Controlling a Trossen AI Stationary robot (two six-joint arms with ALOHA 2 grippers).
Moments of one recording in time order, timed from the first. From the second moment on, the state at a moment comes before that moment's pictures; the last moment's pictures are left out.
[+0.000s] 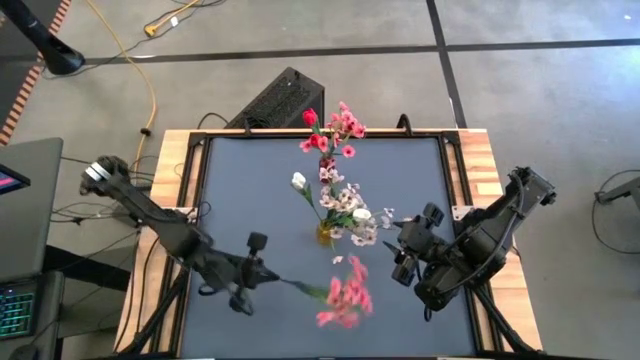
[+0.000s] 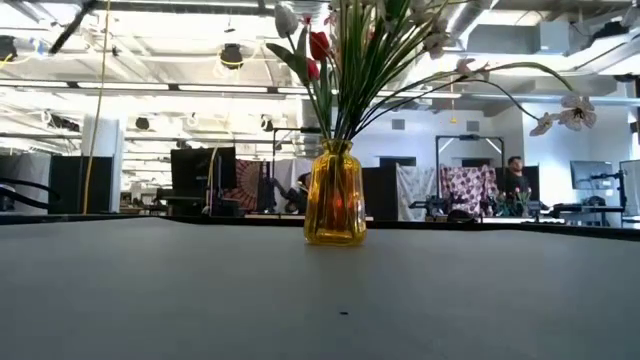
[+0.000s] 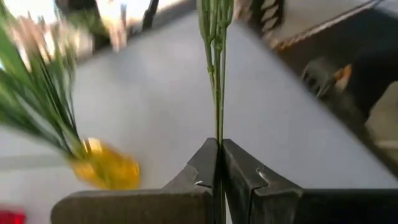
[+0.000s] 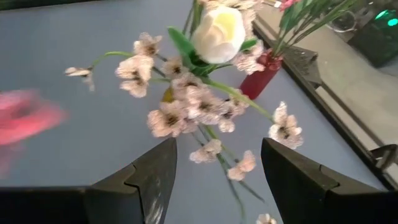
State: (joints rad) left arm -0.62 1.21 0.91 -0.30 -0.38 0.01; right arm 0.72 1.53 1.65 -1.46 0.89 1.04
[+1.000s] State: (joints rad) left arm 0.41 0.83 0.88 0.13 0.37 0.30; right arm 0.49 1.13 1.42 -1.47 1.06 0.84
